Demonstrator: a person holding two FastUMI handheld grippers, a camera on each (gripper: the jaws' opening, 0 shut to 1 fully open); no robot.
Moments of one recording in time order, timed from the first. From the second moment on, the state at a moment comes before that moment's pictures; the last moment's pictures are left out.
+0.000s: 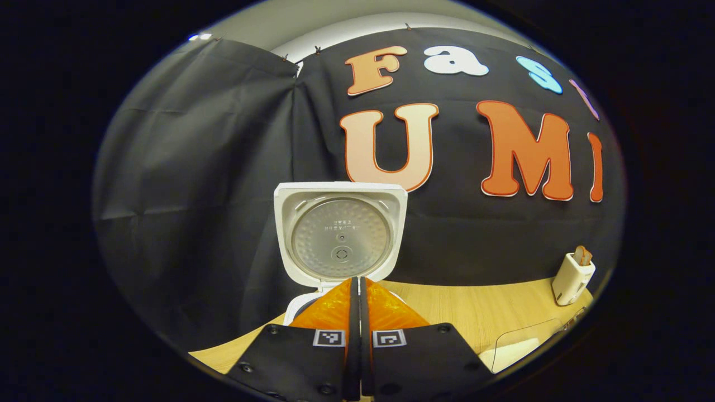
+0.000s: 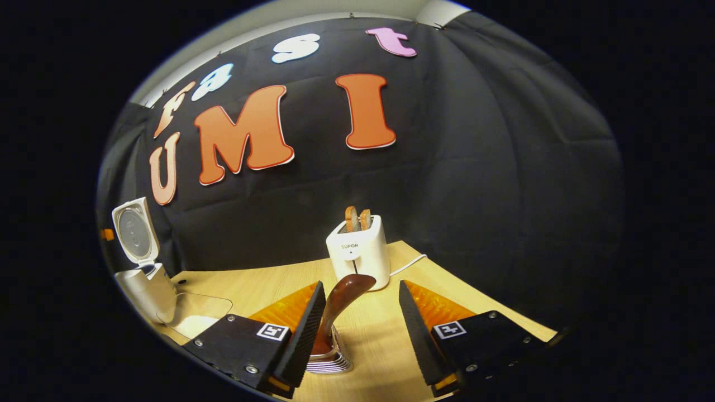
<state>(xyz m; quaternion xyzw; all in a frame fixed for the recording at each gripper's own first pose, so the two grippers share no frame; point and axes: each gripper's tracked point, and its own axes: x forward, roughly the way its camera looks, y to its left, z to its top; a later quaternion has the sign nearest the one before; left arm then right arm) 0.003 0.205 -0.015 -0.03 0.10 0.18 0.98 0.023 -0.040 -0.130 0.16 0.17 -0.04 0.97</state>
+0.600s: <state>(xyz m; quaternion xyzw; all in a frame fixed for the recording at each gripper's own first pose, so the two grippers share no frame) -0.001 0.201 -0.031 -0.03 0.12 0.18 0.98 0.034 -0.024 -0.124 0.25 0.16 -0.01 0.96</state>
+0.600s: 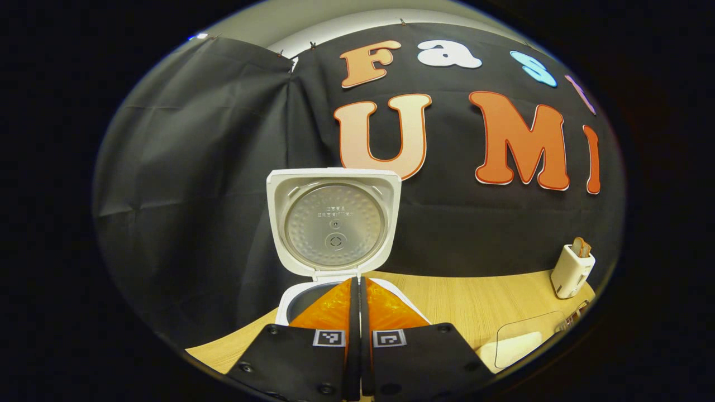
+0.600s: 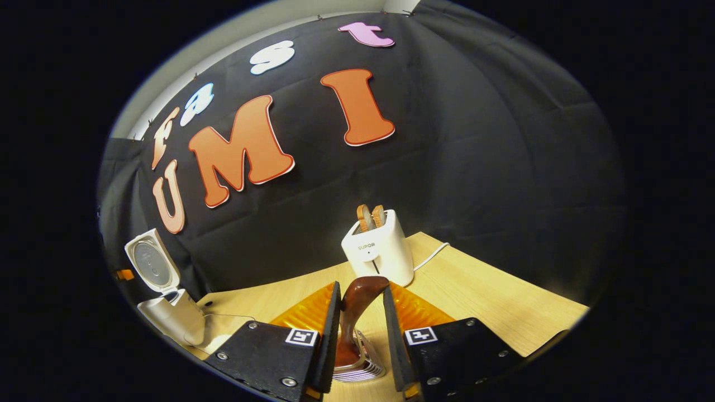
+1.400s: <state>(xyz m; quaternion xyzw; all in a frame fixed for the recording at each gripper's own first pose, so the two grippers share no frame) -0.006 0.195 -0.044 -0.02 0.13 0.17 0.98 0.013 0.004 -0.107 0.27 0.14 0.02 0.95</state>
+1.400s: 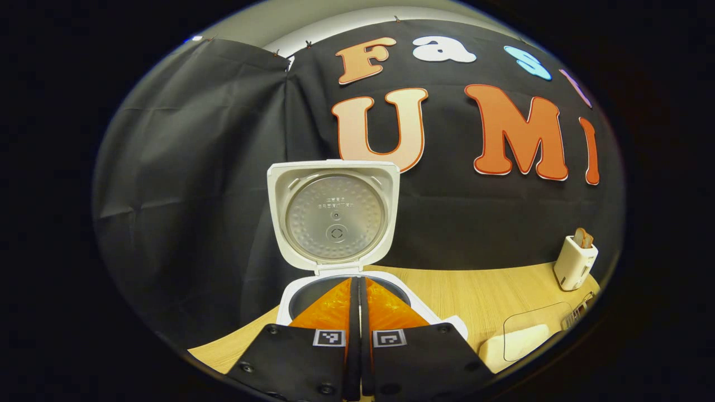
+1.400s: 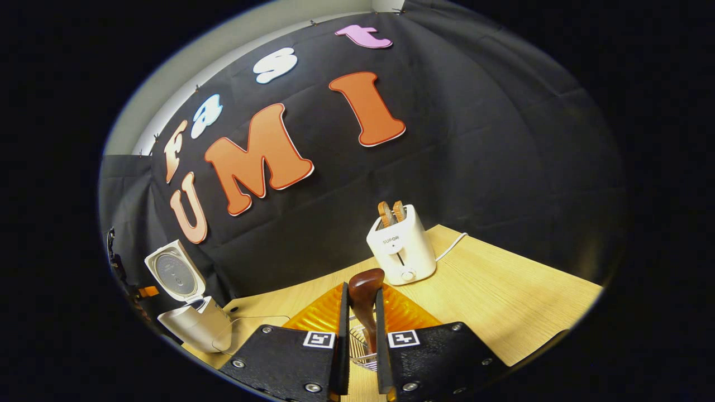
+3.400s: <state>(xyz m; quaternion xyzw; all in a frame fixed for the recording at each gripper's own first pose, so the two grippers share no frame) -0.019 0.168 -0.069 0.00 0.11 0.12 0.99 0.025 0.187 -0.012 0.22 0.06 0.15 0.96</state>
